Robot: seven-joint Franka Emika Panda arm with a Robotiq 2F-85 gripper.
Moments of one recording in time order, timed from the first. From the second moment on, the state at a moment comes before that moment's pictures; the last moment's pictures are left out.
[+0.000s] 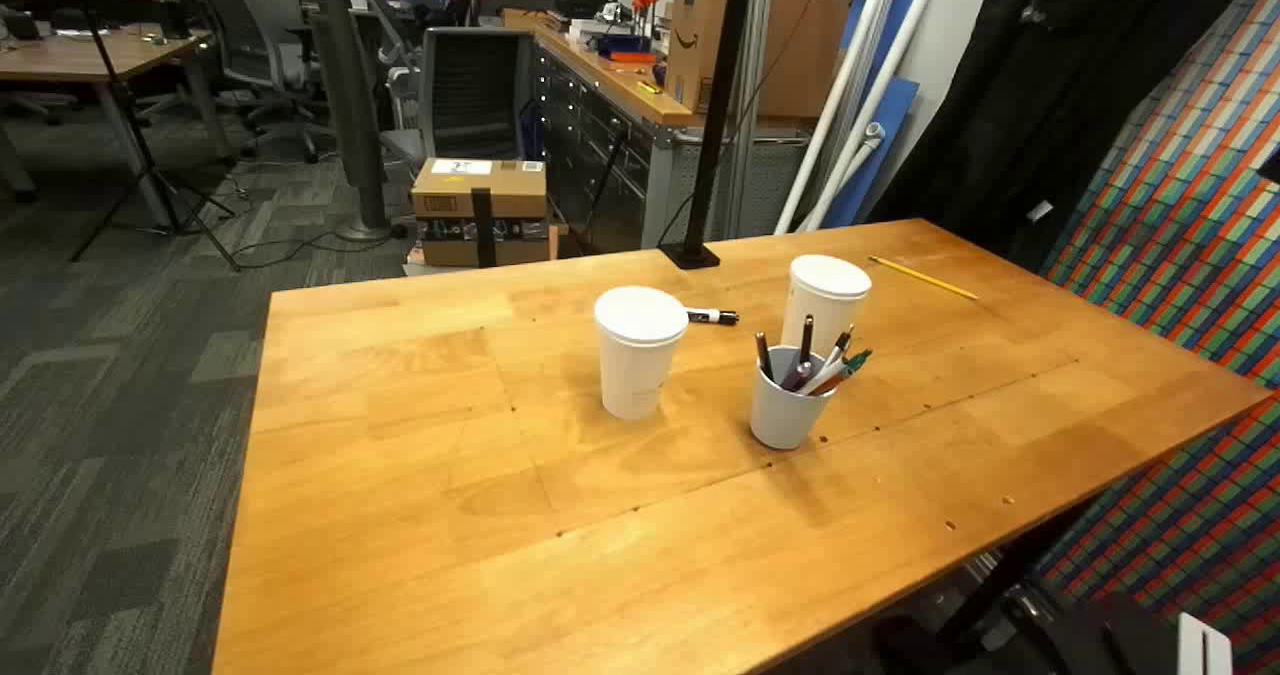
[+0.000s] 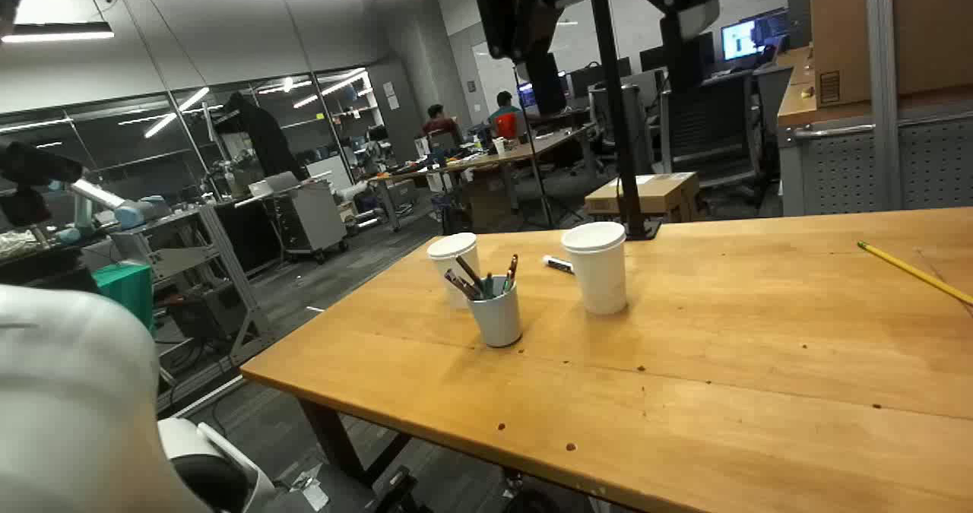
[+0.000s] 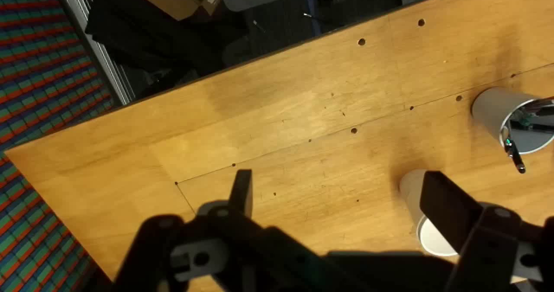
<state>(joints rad) -0.23 -0.83 -0.27 -2.47 -0.18 1.78 -0.18</state>
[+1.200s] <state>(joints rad) -0.23 -0.84 -0.27 -2.46 -0.18 1.78 -0.18</state>
